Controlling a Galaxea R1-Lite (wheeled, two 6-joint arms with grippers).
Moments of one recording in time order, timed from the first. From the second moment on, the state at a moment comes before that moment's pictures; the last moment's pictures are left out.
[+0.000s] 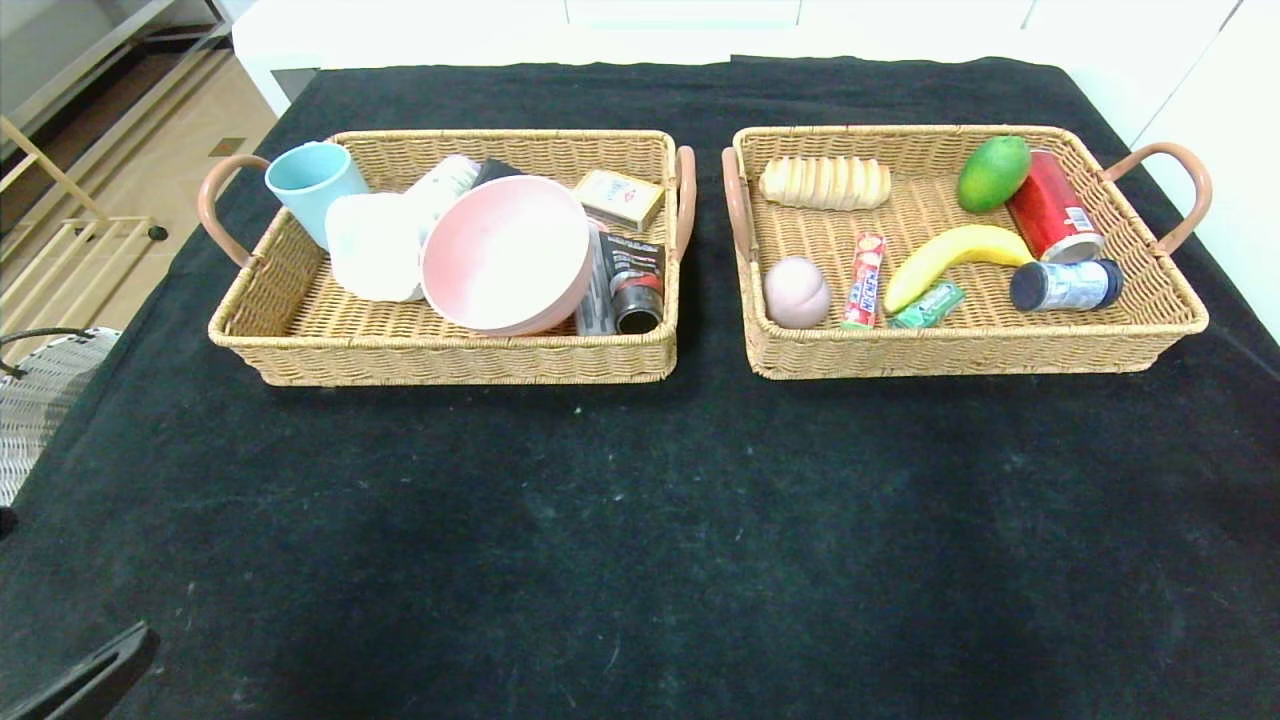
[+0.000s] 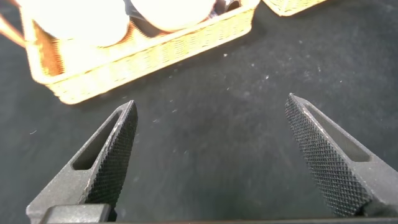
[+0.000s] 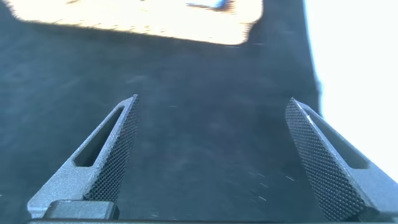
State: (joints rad) left arm -0.14 0.58 -0.44 -0.18 -0.23 0.19; right arm 0.35 0.64 -0.65 0.10 -0.41 -0.08
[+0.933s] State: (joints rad) left arm -0.01 0.28 -0.49 0.14 -0.24 0.18; right arm 0.02 0.19 -0.57 0.44 -0.24 -0.10
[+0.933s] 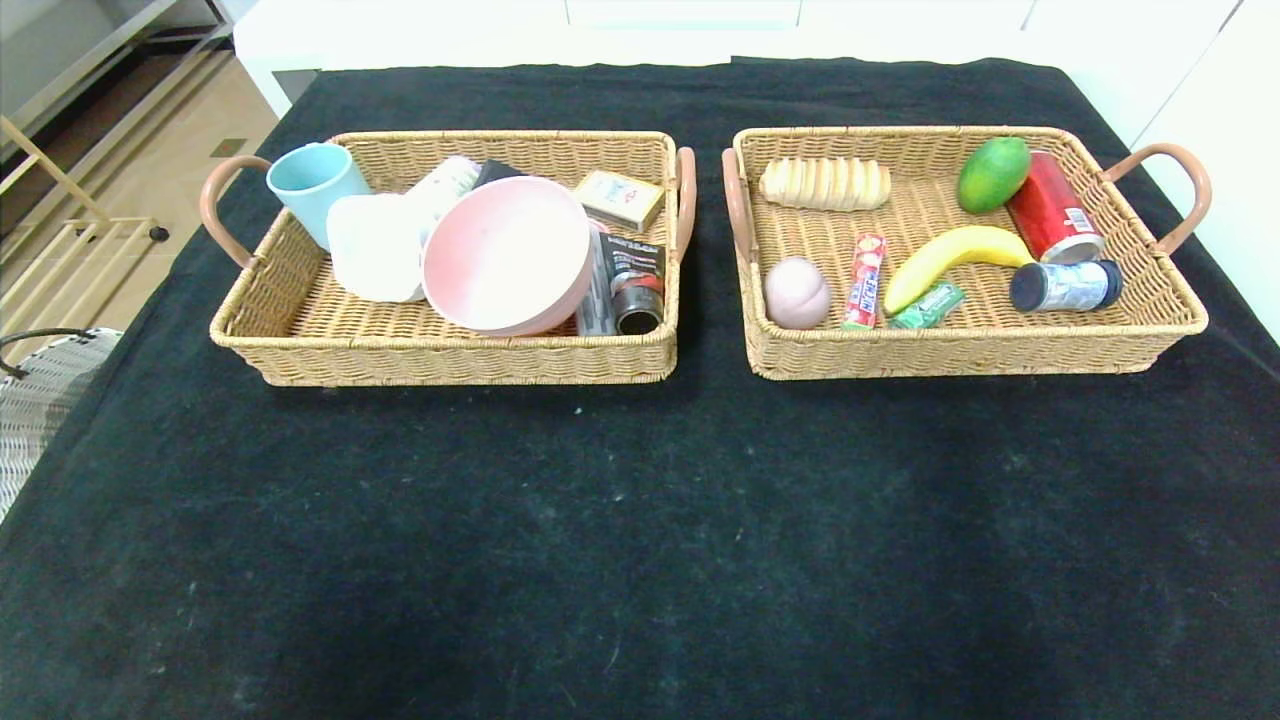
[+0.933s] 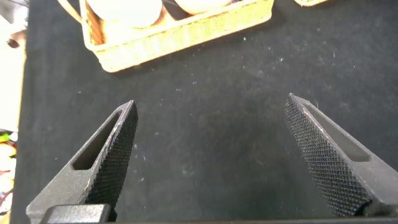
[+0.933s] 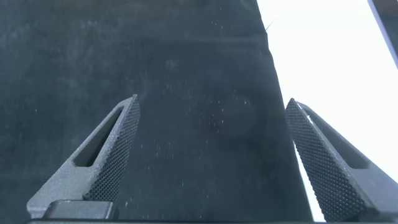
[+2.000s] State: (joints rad) left arm 0.00 0.00 -0.05 -0.09 -0.17 0.08; right arm 0.00 0.00 -0.13 0.07 -0.07 0.01
